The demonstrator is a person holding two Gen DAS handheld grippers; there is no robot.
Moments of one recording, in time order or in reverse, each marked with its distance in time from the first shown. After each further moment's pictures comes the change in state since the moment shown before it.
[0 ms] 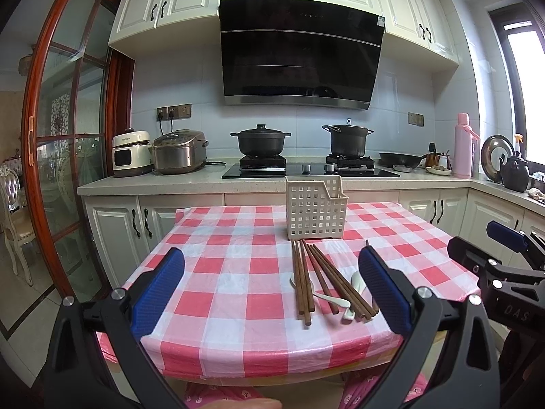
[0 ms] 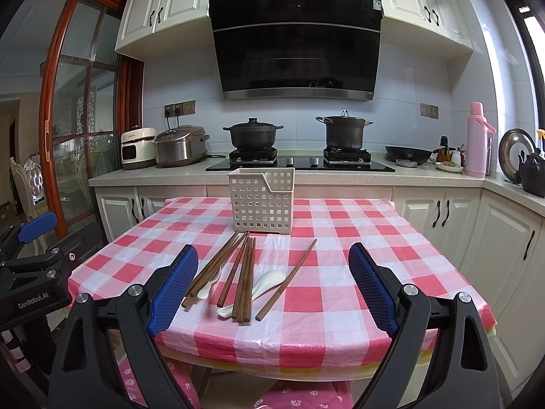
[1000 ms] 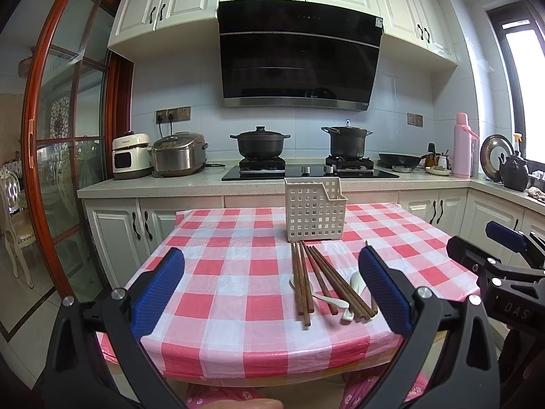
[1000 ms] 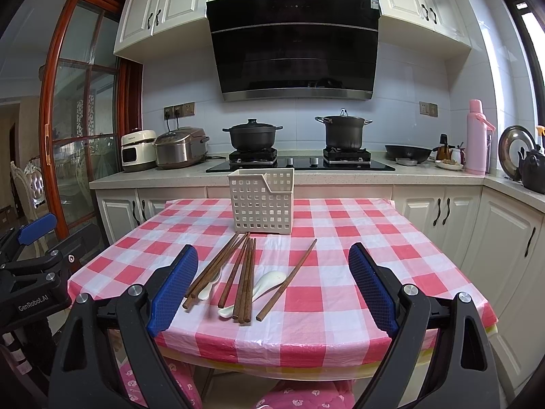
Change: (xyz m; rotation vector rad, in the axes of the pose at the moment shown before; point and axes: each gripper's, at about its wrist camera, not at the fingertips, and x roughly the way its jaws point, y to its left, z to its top) left arm 0.000 -0.003 -0.001 0.008 -0.006 0.000; right arm -0.002 -0.002 0.001 0.009 -0.002 0.003
